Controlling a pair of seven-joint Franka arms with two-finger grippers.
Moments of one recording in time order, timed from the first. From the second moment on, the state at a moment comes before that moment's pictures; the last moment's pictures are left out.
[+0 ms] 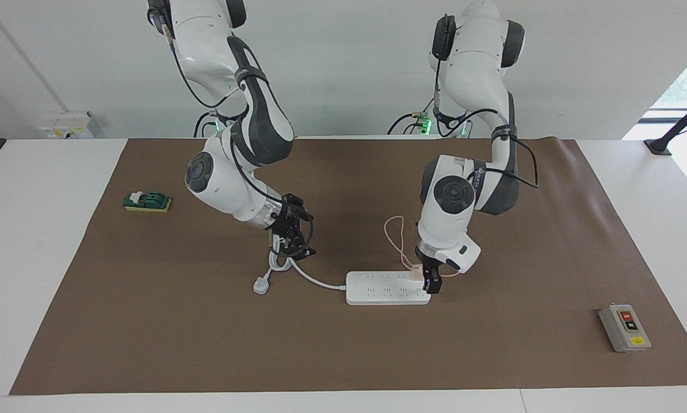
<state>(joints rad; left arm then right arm) -0.50 0.63 0.11 -1.37 -0.03 1.97 -1.91 0.27 0.41 0.01 -1.65 0.61 2.02 1.53</state>
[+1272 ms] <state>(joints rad) -0.52 0.60 0.11 -1.44 -0.04 2.04 -1.88 0.35 0.59 0.02 -1.57 0.63 2.21 1.49</state>
